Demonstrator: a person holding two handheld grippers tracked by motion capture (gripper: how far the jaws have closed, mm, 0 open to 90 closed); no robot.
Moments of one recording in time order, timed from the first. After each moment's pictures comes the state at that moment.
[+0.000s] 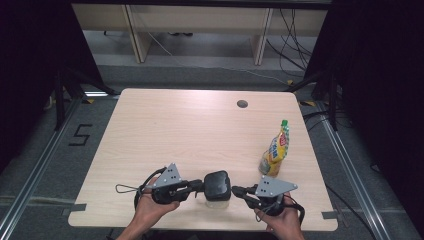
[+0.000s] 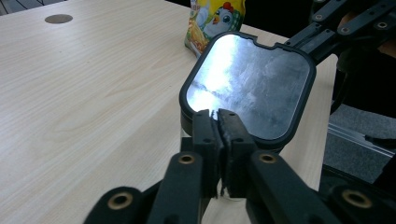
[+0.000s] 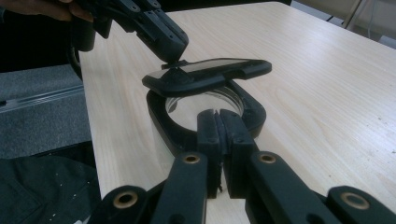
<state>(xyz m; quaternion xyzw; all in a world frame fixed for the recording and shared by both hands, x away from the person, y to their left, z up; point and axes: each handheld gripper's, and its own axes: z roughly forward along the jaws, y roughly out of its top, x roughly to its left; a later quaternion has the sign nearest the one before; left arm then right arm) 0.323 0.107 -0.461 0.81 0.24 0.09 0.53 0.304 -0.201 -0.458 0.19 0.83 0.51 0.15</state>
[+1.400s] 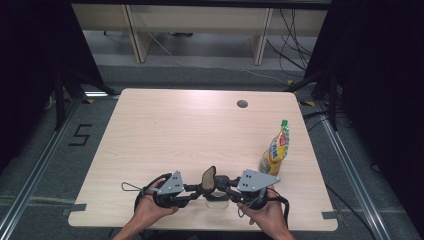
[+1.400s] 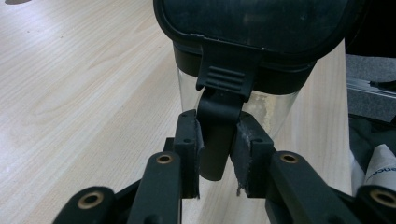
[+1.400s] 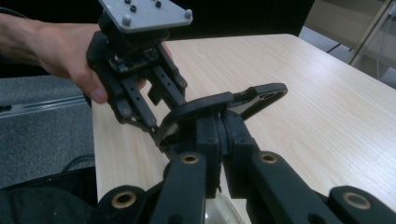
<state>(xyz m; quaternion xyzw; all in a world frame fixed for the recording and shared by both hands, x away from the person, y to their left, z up) 0.330 0.110 -0.497 0.85 0.18 0.10 0.48 0.312 -0.156 -0.432 0.14 0.83 0.52 0.16</state>
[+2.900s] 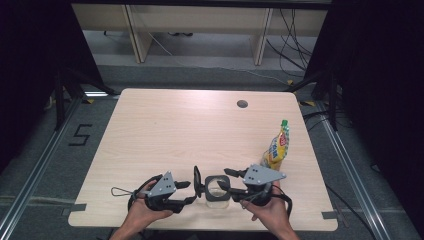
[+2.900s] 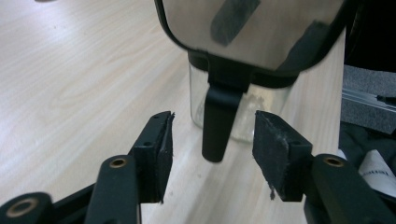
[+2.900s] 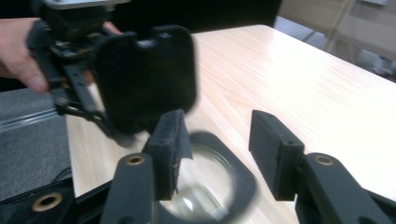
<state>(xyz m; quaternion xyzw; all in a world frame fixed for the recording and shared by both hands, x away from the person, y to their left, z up) 0.316 0.129 -0.491 0.84 0.21 0.11 0.49 0.318 -0.175 -0.433 0.21 0.81 0.52 0.17</state>
